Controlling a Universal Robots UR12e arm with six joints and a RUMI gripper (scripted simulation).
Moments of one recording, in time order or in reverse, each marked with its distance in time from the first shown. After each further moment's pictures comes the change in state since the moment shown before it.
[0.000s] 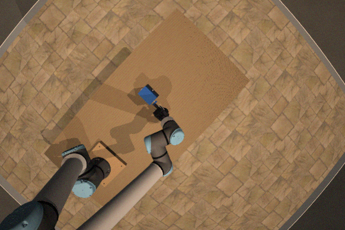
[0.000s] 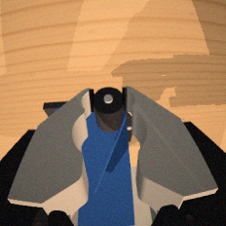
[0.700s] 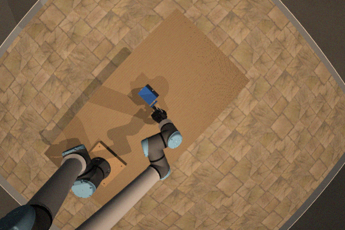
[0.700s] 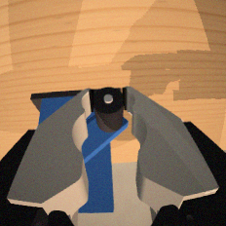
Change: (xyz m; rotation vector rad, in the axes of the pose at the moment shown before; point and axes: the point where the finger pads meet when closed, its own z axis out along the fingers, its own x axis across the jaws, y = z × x) arm 0.018 0.007 -0.012 0.000 0.000 0.000
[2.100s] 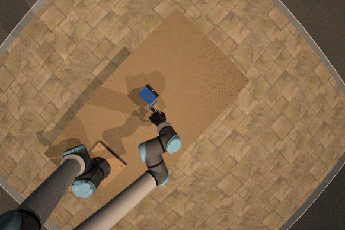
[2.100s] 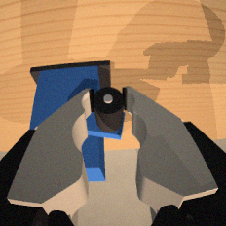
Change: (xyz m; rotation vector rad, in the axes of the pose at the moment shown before) arm 0.010 0.021 -0.037 0.000 -0.001 0.000
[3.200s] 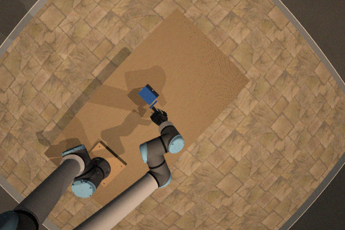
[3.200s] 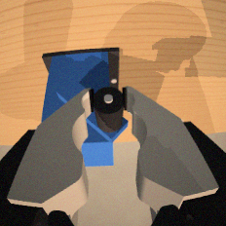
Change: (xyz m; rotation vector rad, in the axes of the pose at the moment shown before) arm -0.013 0.012 -0.021 0.000 0.003 0.001
